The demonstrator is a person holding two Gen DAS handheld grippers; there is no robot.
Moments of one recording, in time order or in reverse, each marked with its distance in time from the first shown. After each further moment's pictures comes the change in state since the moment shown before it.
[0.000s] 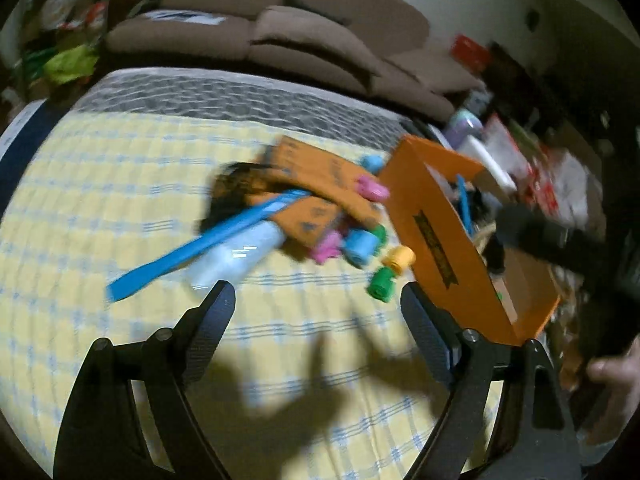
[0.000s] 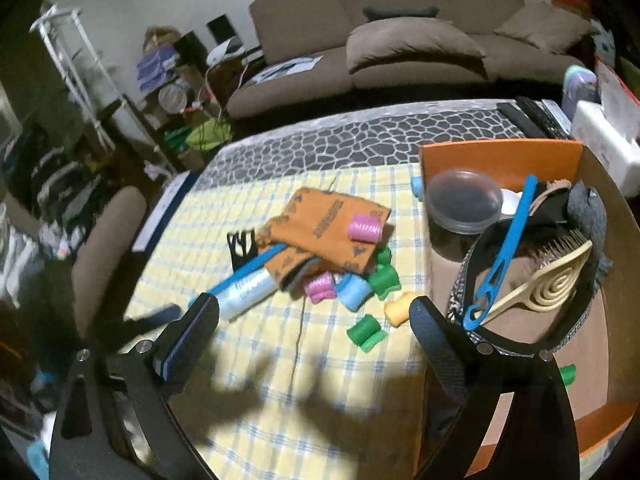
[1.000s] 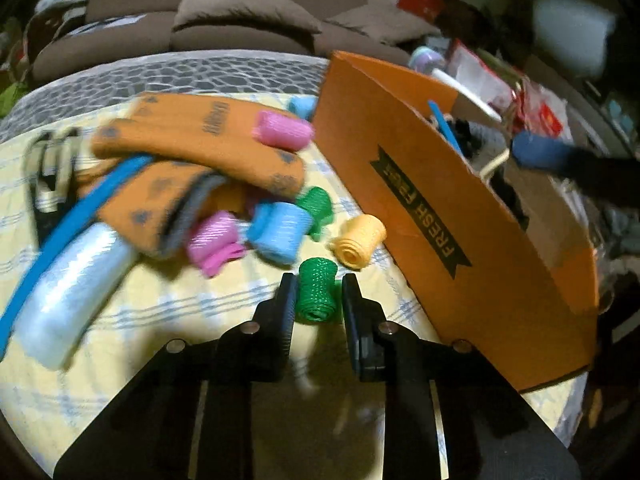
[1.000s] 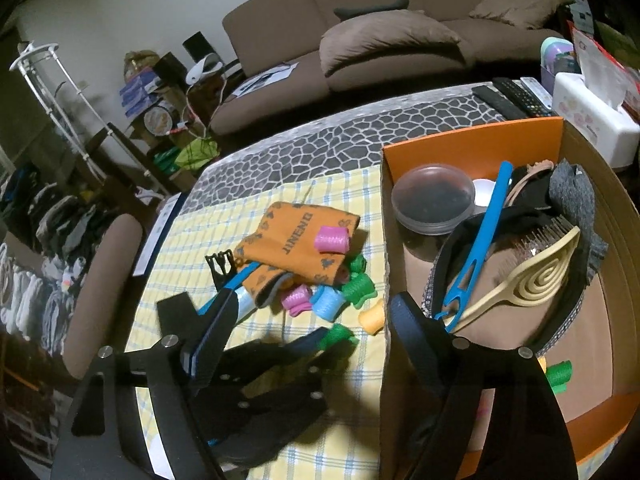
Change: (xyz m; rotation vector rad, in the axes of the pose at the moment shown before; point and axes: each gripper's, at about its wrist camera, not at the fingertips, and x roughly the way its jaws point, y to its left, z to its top) left arm 0.099 -0.051 -0.011 0.158 0.063 -0.049; right arm -0.005 -0.028 0.006 0.090 -0.009 0.006
